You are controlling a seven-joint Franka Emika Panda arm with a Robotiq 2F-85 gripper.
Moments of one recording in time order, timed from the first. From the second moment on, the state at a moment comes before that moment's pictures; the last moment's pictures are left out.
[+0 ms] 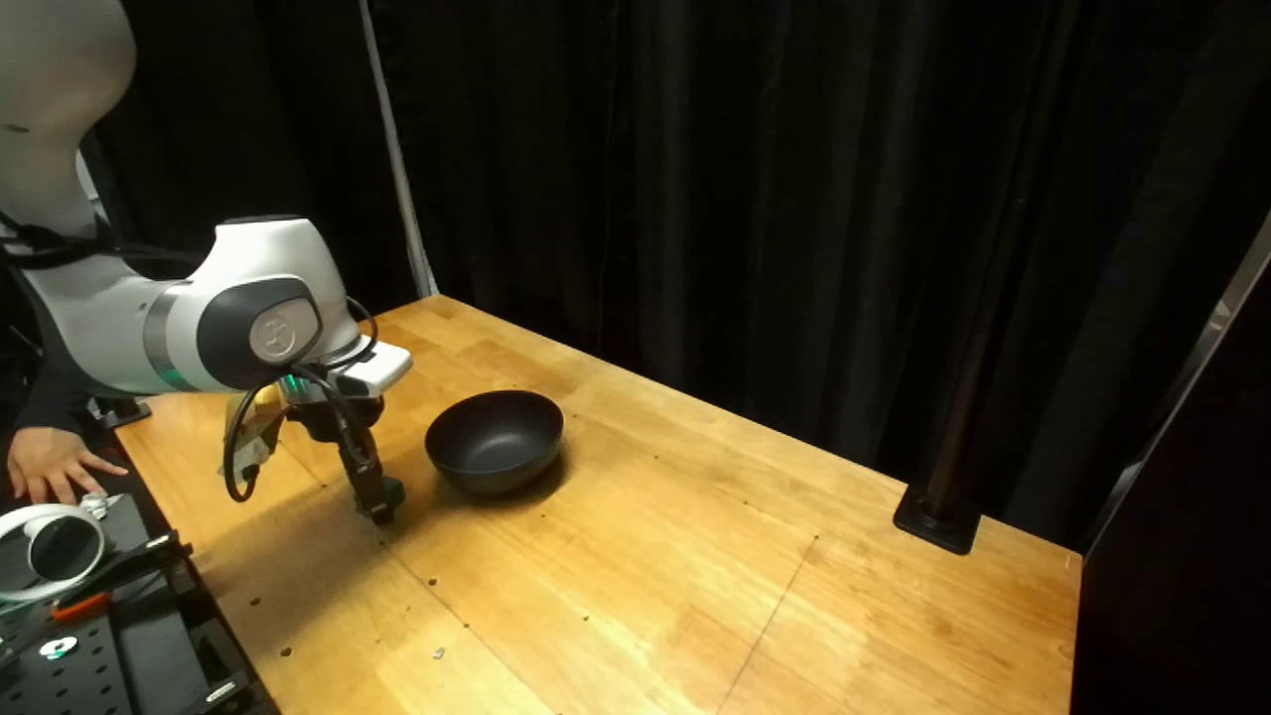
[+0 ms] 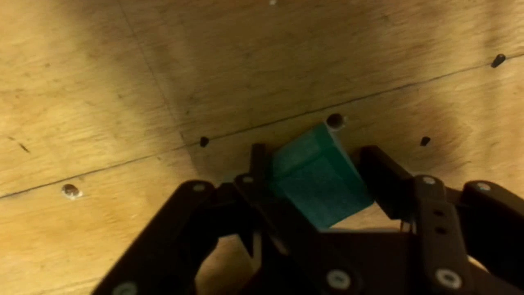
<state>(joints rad) 0.11 0.34 -0.01 -2.65 -0.54 3.01 0.85</state>
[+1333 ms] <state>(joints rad) 0.16 0.05 -0.02 -2.53 -0.98 2.76 1.30</state>
